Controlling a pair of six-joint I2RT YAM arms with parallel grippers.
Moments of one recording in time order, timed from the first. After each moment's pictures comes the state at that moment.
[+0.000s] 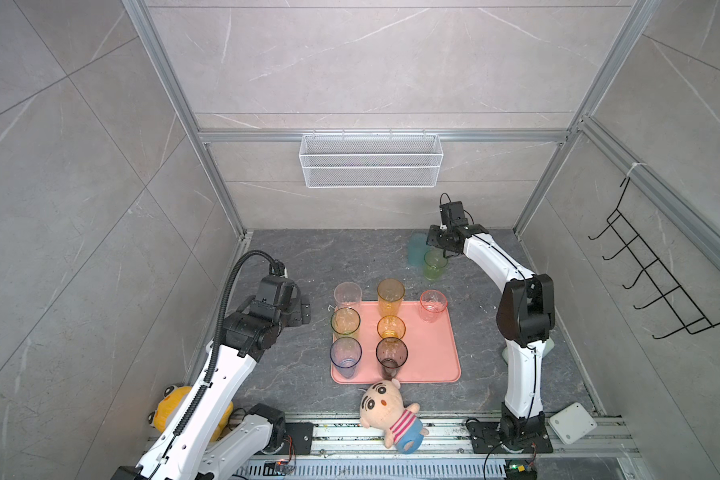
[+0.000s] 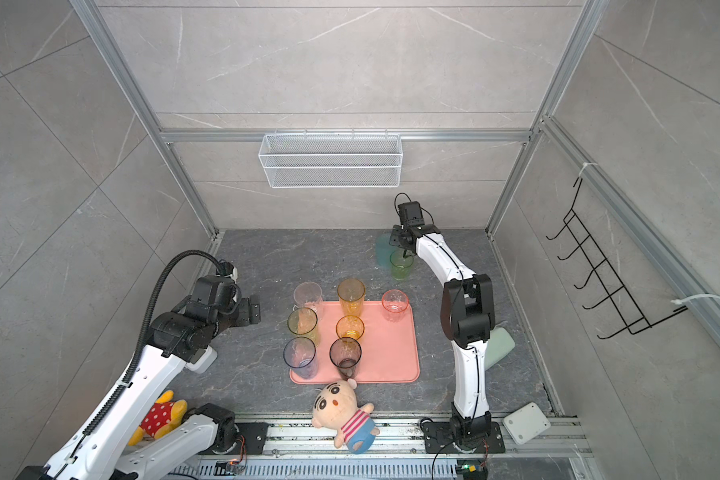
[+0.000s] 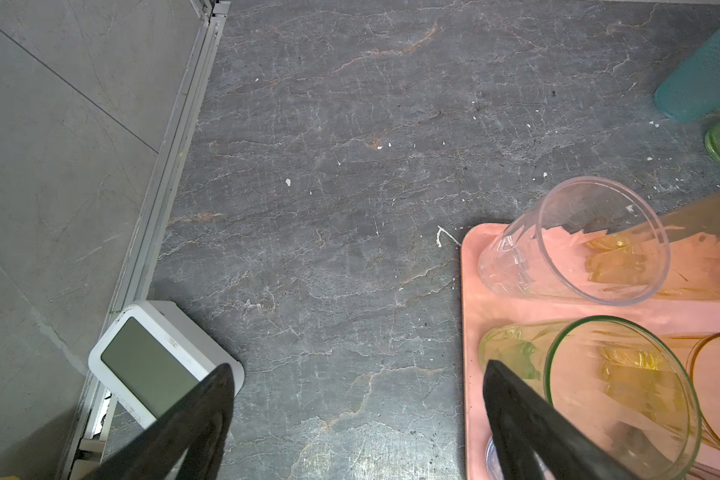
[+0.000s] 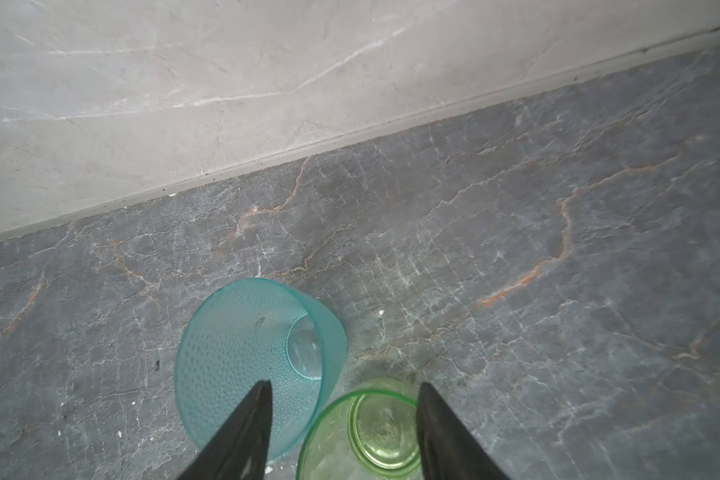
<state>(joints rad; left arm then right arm) -0.36 0.95 1.04 -0.93 -0.31 -0.28 0.24 2.17 1.94 -0.59 0.11 0.40</state>
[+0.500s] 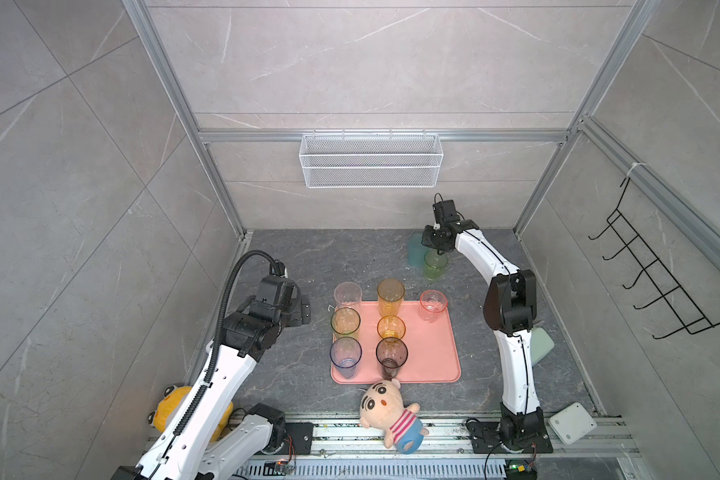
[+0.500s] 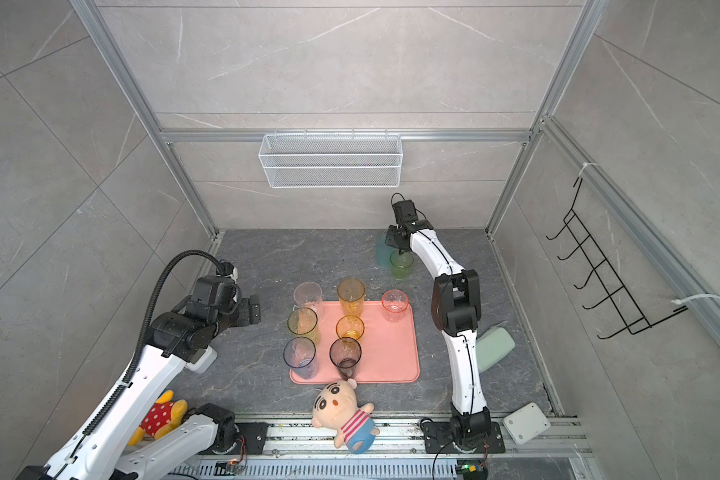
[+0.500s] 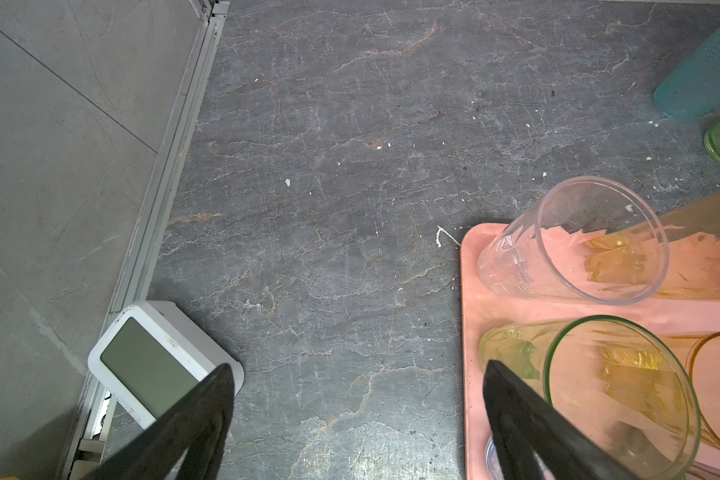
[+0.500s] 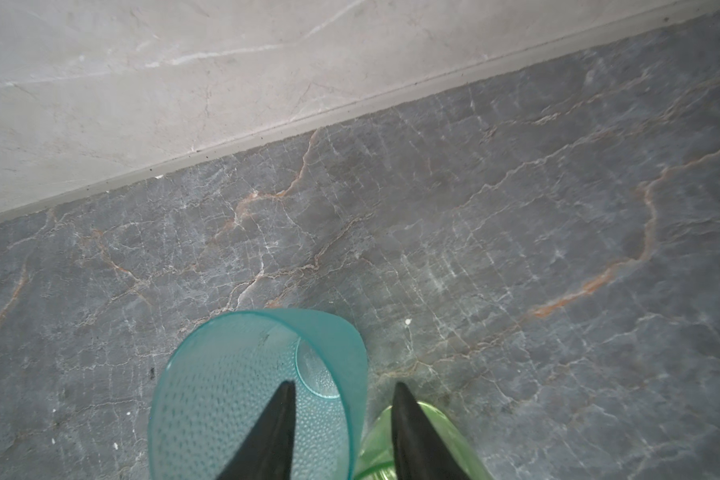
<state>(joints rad) -0.36 0.95 1.04 -0.93 -0.31 -0.28 0.24 2.34 2.16 -0.71 0.05 0.42</state>
